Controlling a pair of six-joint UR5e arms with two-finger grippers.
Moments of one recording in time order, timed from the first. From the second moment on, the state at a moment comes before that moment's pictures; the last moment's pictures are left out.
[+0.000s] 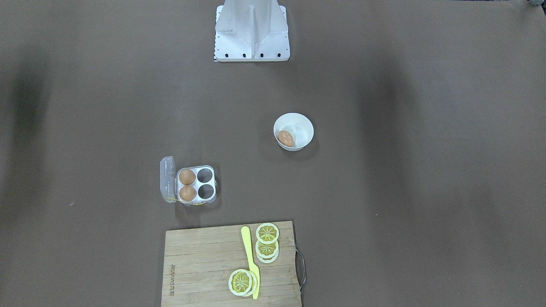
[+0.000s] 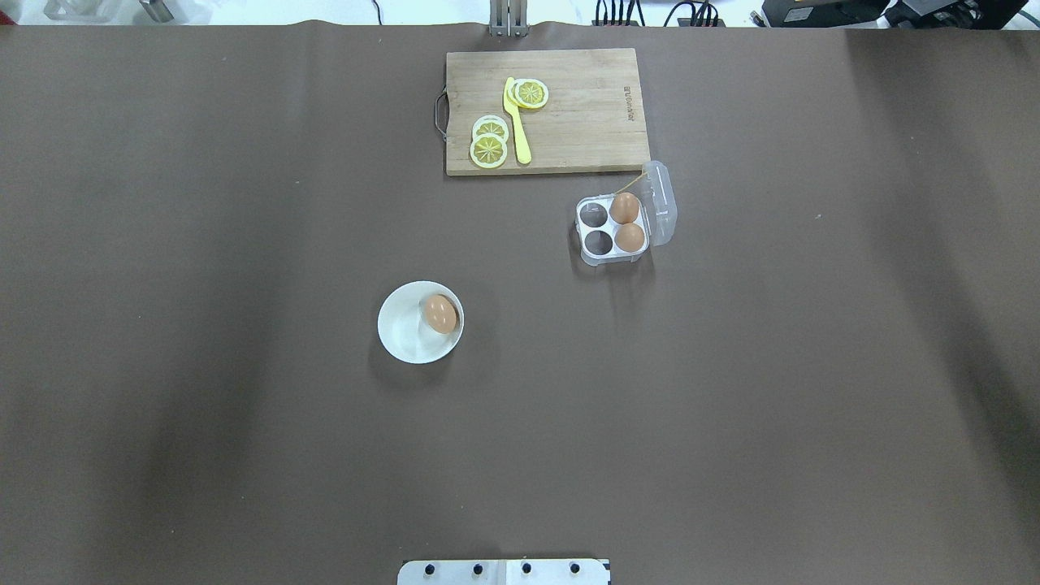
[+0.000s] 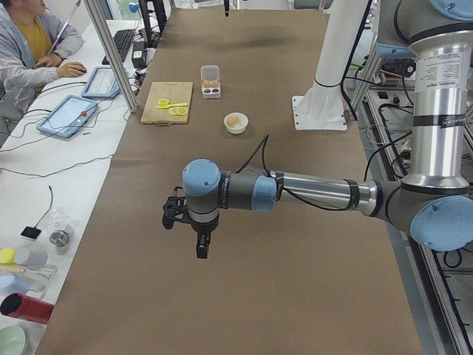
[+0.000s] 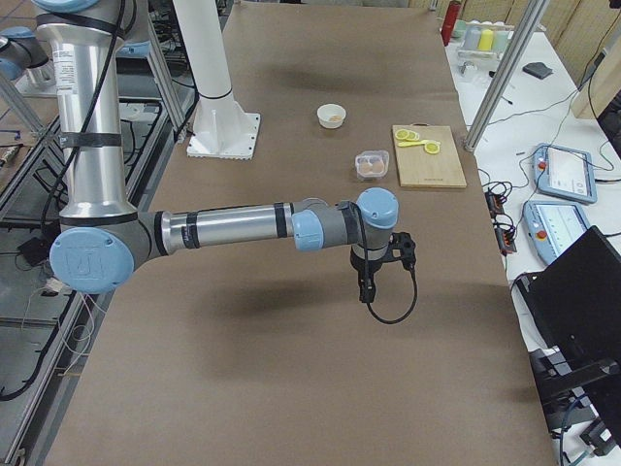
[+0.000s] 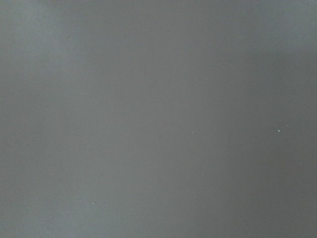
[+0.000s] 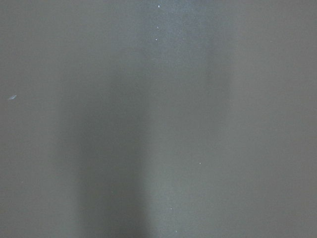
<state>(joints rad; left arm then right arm) -1.59 -1.52 -1.73 -1.56 -2.32 -0.03 1.41 -1.54 1.67 -1.51 2.32 0.14</state>
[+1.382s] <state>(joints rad) -1.59 -1.51 -1.74 -1.62 -2.36 -0.04 1.41 -1.55 1.68 -1.51 2.32 0.15</state>
